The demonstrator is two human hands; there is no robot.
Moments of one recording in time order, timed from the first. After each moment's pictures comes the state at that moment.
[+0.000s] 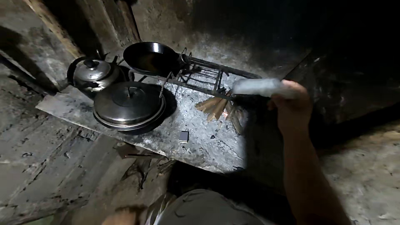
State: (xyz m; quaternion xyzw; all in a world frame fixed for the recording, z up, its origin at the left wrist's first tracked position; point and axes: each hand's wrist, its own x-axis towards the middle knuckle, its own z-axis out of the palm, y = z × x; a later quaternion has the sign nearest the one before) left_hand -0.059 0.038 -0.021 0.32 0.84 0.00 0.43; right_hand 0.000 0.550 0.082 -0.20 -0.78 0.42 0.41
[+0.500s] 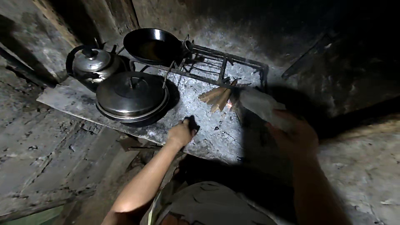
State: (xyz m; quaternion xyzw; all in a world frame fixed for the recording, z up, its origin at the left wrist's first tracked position) left_hand -0.170 0.273 -0.035 0.28 0.91 0.07 0.30; right_hand 0.066 0.470 0.071 -0.24 -0.91 0.20 0.28
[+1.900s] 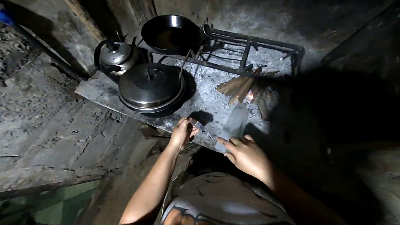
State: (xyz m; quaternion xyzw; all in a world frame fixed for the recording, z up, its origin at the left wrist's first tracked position) left_hand -0.156 0.214 -0.054 -0.06 0.57 0.74 0.34; right_hand 0.019 0.381 -0.005 0.01 -0.99 0.13 -0.04
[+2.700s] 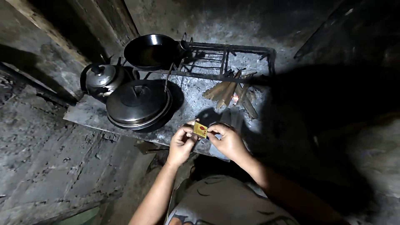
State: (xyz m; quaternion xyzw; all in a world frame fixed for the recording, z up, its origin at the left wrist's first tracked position) left_hand -0.135 0.219 -0.046 0.34 0.55 0.74 0.17; right_hand -0.025 0.372 -0.015 -0.12 -0.87 0.41 0.25
